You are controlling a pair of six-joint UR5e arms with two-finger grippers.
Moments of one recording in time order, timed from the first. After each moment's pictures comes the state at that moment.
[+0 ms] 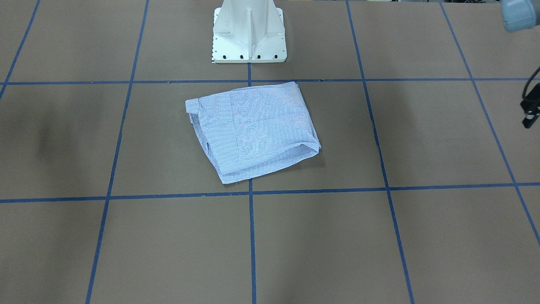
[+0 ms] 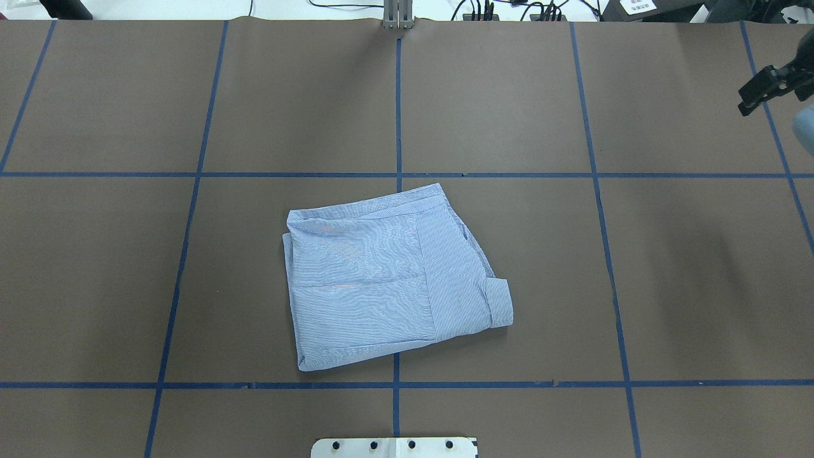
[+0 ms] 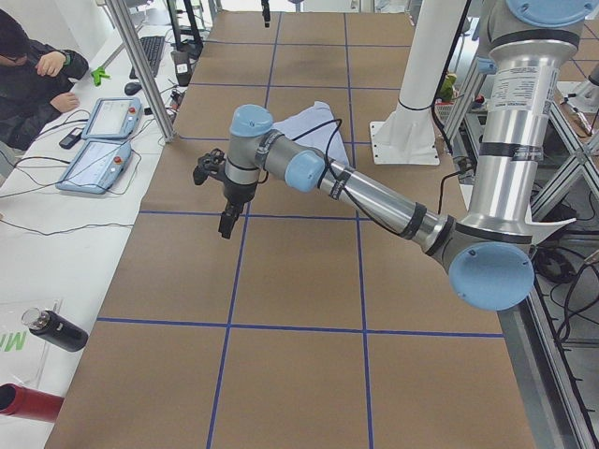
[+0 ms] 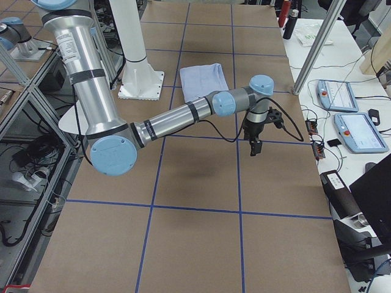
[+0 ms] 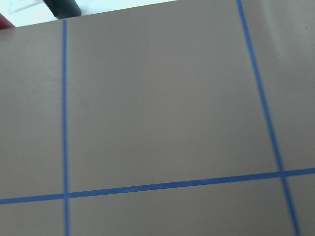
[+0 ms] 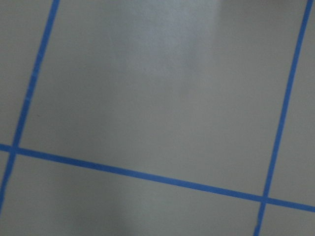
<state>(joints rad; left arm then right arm) -1.41 -1.65 -1.90 -1.61 -2.14 -0.16 1.31 -1.31 1.69 -1.70 2.19 0.13</state>
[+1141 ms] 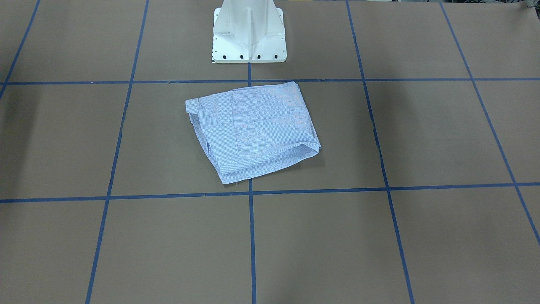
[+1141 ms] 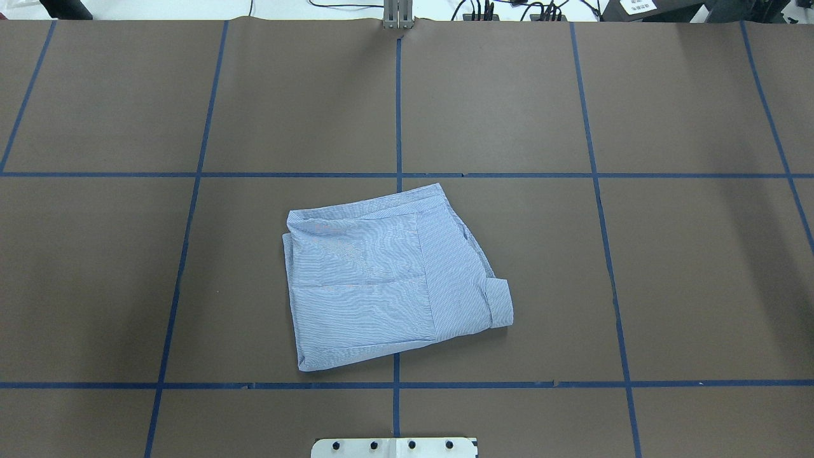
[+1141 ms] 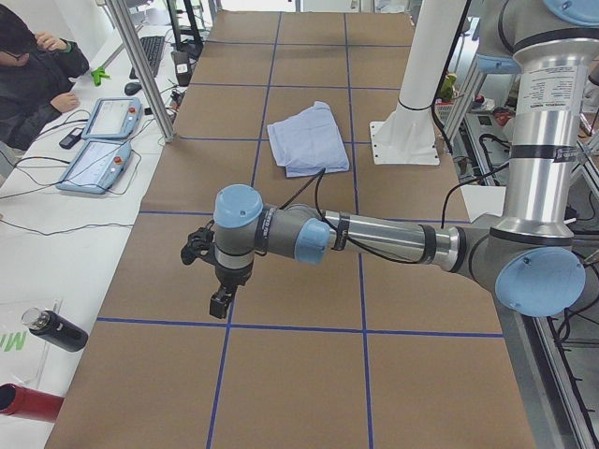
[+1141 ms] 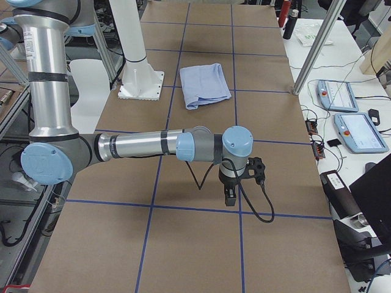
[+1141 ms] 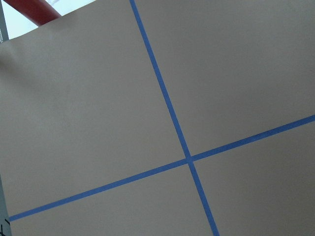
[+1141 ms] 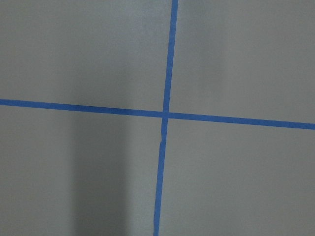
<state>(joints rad) -1.57 -1.59 -1.67 -1.69 -2.22 0.15 1.60 -1.54 1.68 -1.69 2.32 -0.08</state>
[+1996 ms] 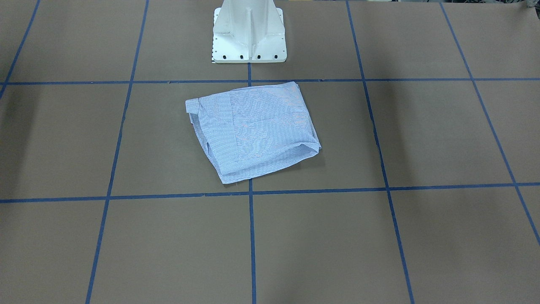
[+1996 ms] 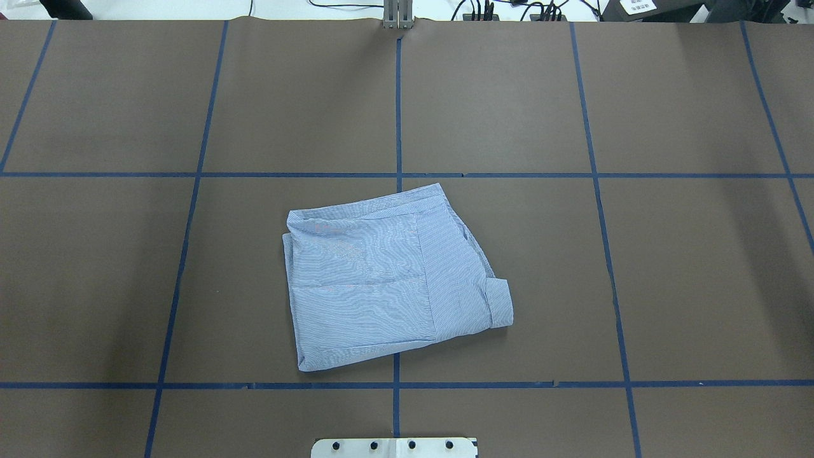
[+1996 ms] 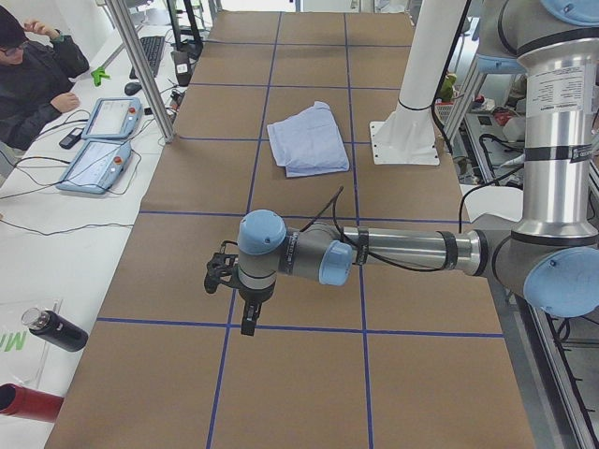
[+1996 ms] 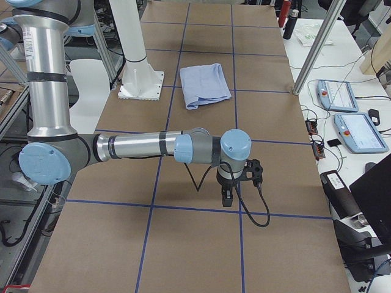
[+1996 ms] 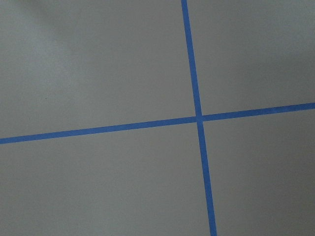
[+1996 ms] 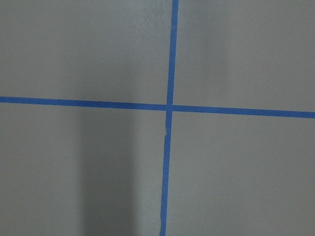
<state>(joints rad) -1.57 -1.50 -1.68 -1.76 -2.26 -0.07 1.59 -1.55 1.67 -1.70 2.35 -0.07</state>
